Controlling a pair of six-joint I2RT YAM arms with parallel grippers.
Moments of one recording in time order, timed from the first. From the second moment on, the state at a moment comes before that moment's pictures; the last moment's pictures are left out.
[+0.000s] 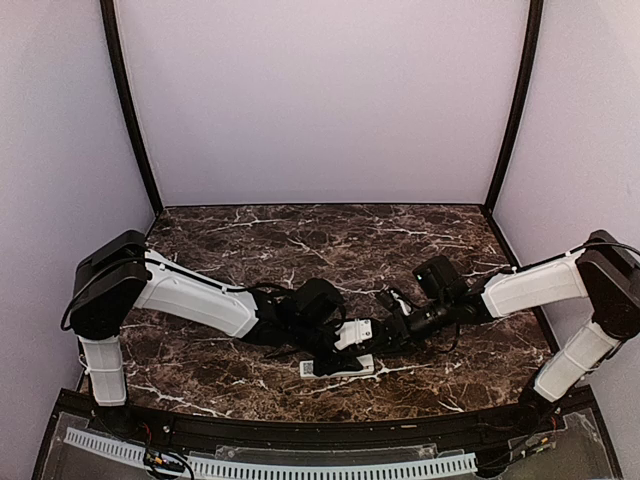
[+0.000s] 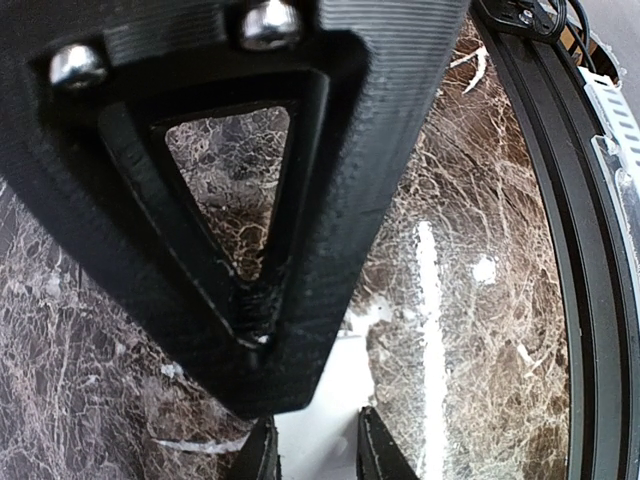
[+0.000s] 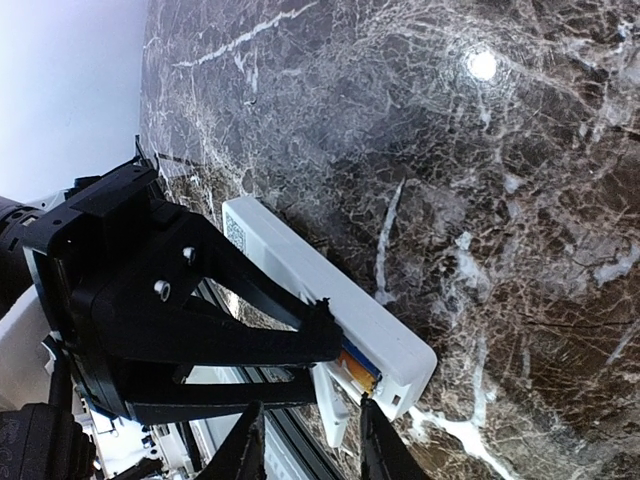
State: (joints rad) left arm -1.13 1.95 1.14 -0.04 0.30 0.30; right arm 0.72 1.54 0.65 -0.03 -0.77 0.69
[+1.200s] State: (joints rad) left arm -1.13 1.95 1.15 -0.07 0.30 0.29; right arm 0.72 1.61 0.58 0.13 -0.82 0.73
